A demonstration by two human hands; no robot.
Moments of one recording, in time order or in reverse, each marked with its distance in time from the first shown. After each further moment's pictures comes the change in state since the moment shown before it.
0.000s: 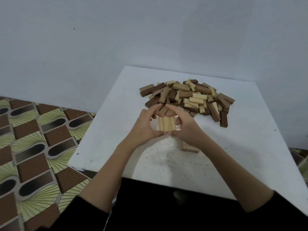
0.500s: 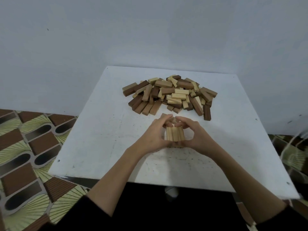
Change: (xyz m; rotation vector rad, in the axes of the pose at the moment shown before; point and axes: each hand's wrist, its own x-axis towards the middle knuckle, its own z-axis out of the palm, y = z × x) left_hand 0.003 0.028 0.066 -0.014 -0.280 -0.009; right_hand -0.054 0.051 -0.040 -0.058 0.020 0.148
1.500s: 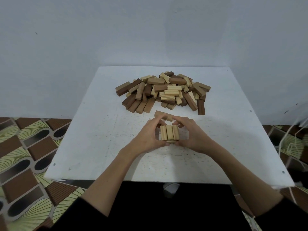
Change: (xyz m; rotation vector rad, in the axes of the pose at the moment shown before) left_hand 0.000 -0.010 0.005 0.077 -0.024 0.013; right_hand -0.007 0.014 -0.001 -0.100 -0.060 -0.020
